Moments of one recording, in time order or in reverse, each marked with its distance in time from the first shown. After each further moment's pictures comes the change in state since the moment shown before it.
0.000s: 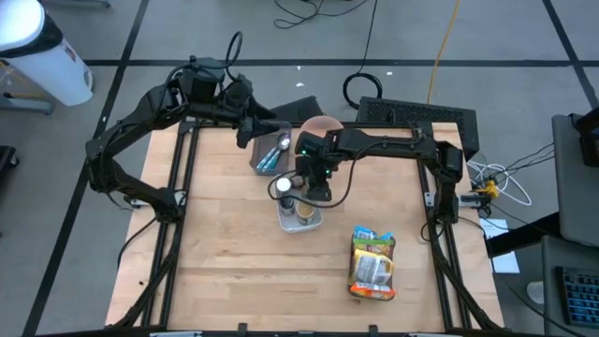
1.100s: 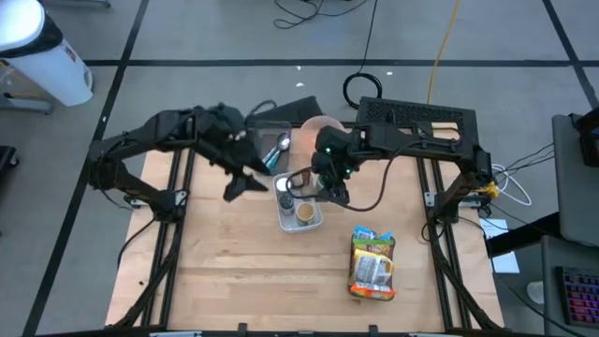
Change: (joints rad) left arm -0.305 0.018 0.002 -0.298 -0.033 0.115; right arm 0.068 -0.223 0.006 -0.092 -0.021 0.122
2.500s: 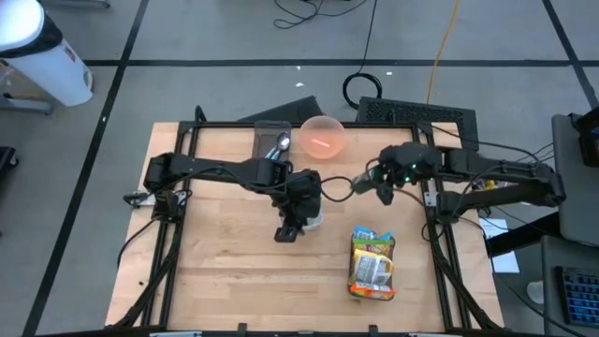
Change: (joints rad) left arm -0.182 0.486 -0.001 0.120 0.033 0.144; right arm 0.015 -0.792 -0.809 0.363 0.291 0.476
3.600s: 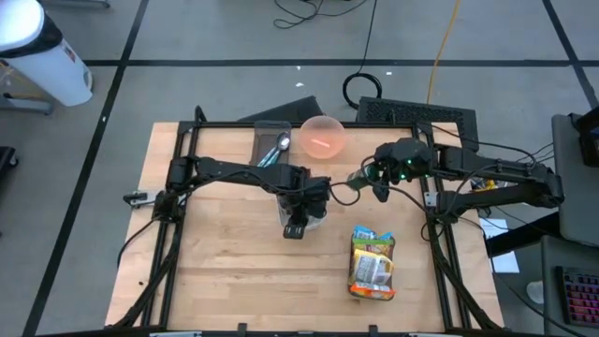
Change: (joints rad) left arm 0.046 0.172 -0.001 -0.042 -0.083 0.072; right arm -0.059 0.029 -0.001 0.058 -0.034 -0.073
